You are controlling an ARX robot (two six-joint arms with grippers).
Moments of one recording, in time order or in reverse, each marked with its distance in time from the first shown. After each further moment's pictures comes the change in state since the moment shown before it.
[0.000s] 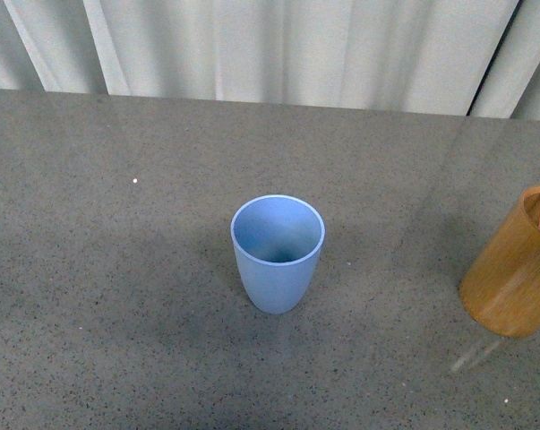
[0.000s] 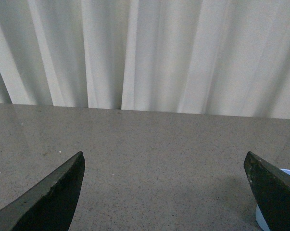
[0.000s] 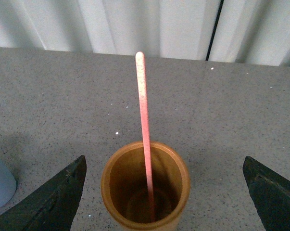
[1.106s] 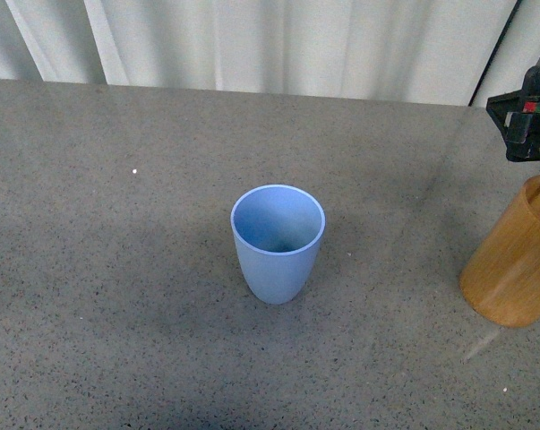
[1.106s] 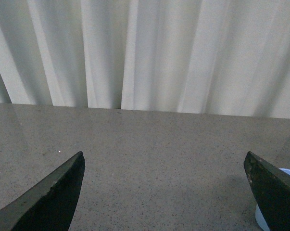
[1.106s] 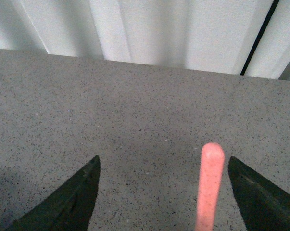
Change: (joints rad) left arm 0.000 0.000 0.000 0.000 0.000 0.000; right arm 0.151 0.517 0.343 0.160 0.085 0.040
